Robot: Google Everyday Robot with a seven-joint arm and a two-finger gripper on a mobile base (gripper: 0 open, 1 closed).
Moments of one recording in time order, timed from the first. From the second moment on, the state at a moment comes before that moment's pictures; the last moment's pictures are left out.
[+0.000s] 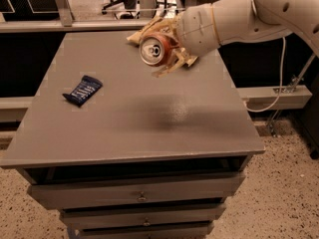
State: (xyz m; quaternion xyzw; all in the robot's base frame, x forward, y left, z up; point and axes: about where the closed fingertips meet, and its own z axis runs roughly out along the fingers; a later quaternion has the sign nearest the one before) arm 0.580 -0.001 0.979 -0.79 0.29 0.05 0.53
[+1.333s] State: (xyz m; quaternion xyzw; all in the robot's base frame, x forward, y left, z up) arm 0.572 -0.023 0.888 -0.93 0.18 -0.02 0.34
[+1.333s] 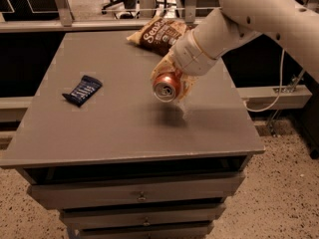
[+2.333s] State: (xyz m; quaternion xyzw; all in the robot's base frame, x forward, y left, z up) arm 0.575 -0.024 0.888 -0.96 0.13 -0.03 0.25
